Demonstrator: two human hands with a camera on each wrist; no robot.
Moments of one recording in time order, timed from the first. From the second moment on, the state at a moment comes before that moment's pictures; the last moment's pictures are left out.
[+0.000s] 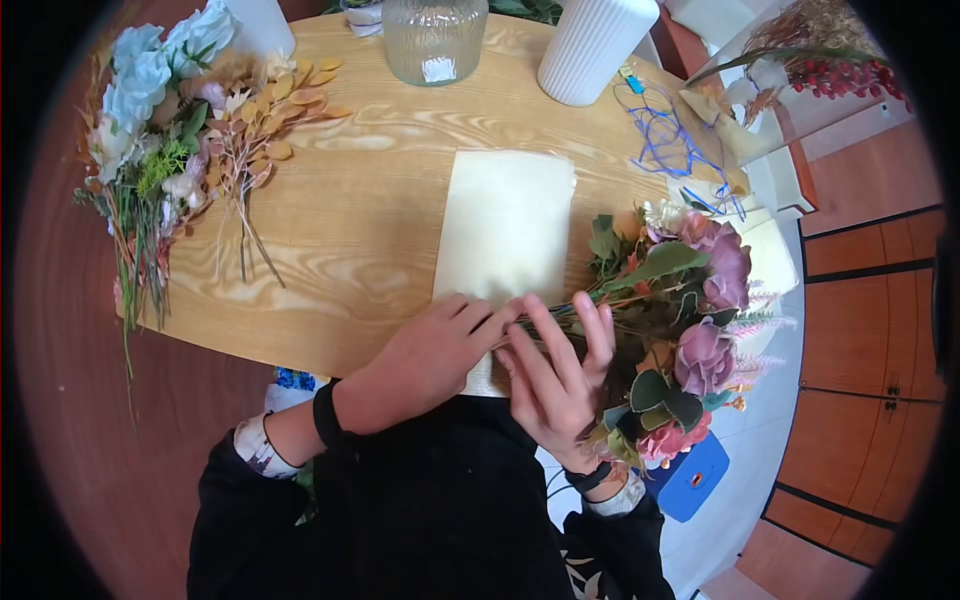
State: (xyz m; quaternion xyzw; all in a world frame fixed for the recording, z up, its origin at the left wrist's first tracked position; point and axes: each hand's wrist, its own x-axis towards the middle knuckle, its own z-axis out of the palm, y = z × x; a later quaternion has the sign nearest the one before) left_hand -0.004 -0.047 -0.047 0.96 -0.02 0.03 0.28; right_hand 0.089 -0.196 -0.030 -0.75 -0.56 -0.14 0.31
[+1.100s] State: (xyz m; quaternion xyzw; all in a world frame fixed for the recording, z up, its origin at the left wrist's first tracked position) left_hand 0.005 -0.036 -0.055 0.92 0.05 0.13 0.37; right_hand 0.132 -0.176 -0.015 -0.72 -0.67 -0.07 0.19
